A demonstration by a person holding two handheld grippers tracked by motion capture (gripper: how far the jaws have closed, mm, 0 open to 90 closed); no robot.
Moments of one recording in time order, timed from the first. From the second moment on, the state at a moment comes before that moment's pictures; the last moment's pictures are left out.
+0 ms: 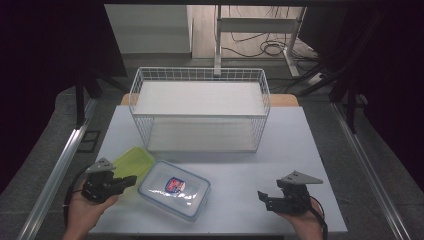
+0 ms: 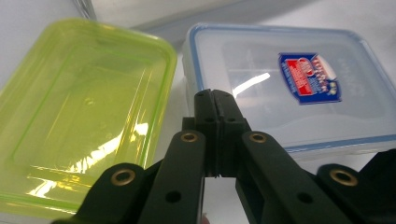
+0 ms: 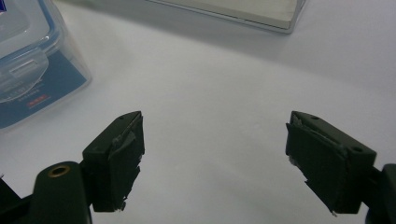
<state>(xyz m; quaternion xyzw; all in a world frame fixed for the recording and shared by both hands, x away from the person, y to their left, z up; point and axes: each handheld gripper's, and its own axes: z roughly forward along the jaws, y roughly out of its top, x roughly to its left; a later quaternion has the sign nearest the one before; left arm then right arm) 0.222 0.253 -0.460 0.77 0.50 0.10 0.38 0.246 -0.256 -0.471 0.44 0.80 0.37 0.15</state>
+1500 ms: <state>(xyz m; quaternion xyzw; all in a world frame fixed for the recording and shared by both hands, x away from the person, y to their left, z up) 0.226 0.203 -0.479 0.81 0.47 0.06 0.35 0.246 -0.260 -0.474 0.45 0.80 0.36 0.16</state>
